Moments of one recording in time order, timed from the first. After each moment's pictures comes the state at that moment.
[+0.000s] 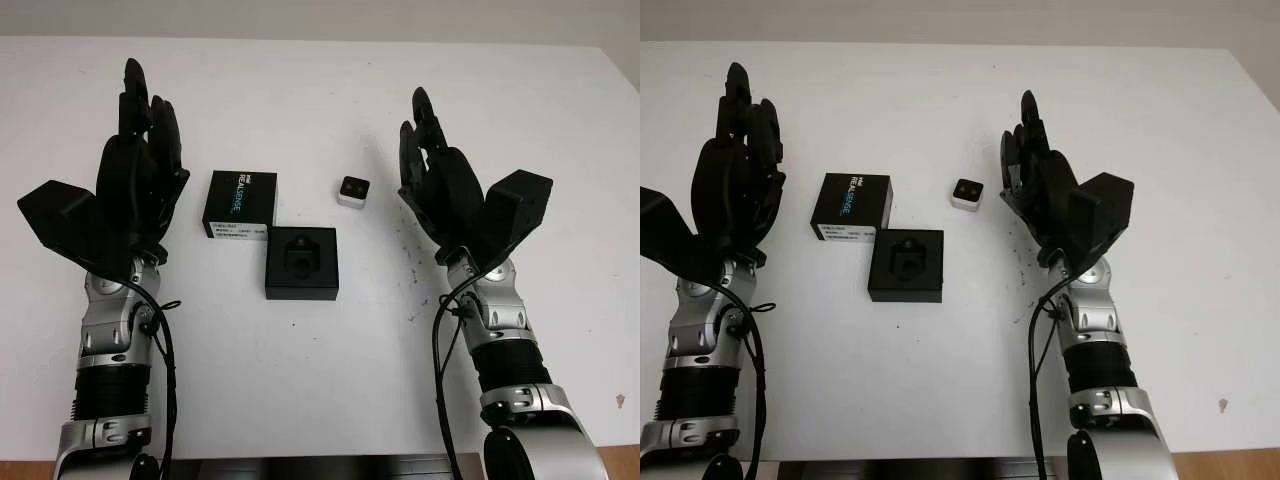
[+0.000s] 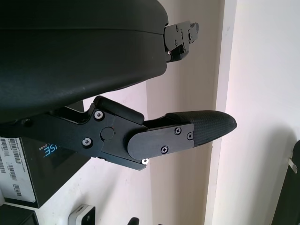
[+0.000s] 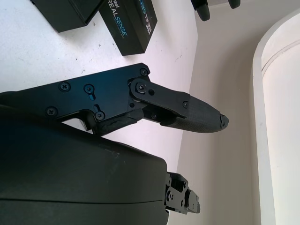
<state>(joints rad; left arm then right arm) -0.47 0.22 0.24 0.19 -0.24 -0.07 -0.14 -0.60 -0.15 -0.11 0.47 0.17 -0.11 0.27</state>
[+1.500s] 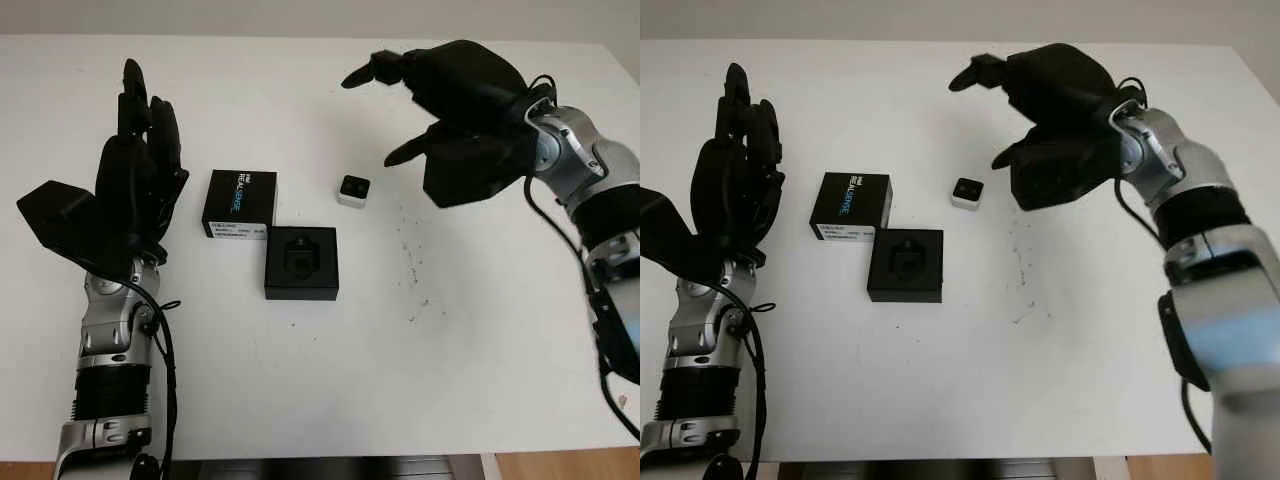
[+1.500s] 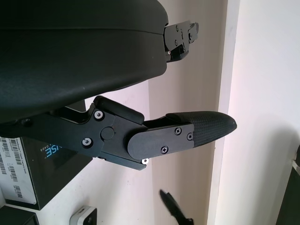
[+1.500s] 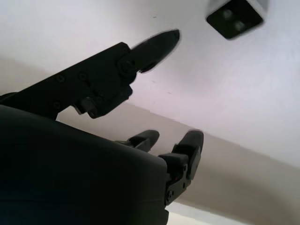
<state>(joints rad) -0.47 0.21 0.24 0.19 -0.24 -0.07 -0.14 -1.27 -0.66 0.51 1.06 -0.93 -0.71 -0.16</state>
